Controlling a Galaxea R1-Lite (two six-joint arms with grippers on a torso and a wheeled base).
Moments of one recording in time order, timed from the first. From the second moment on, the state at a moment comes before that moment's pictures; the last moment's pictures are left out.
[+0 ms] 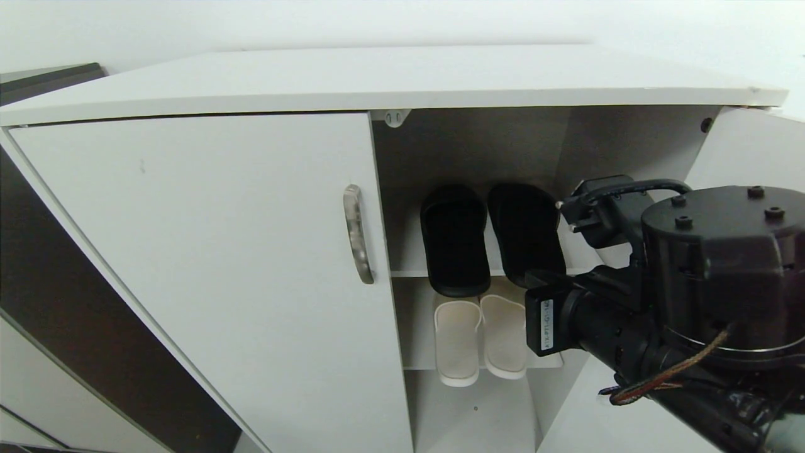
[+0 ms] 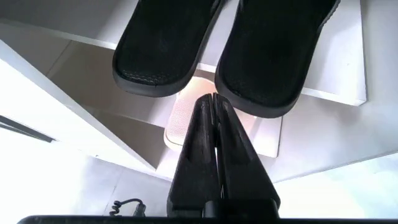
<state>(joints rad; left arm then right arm) 0.00 0.00 0.00 0.00 -0.01 -0.02 1.03 1.53 -0.95 -0.25 -0.72 0.23</state>
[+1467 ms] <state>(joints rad) 0.00 0.00 0.00 0.00 -0.01 -0.02 1.06 1.57 -0.90 -0.33 -0.72 0.23</state>
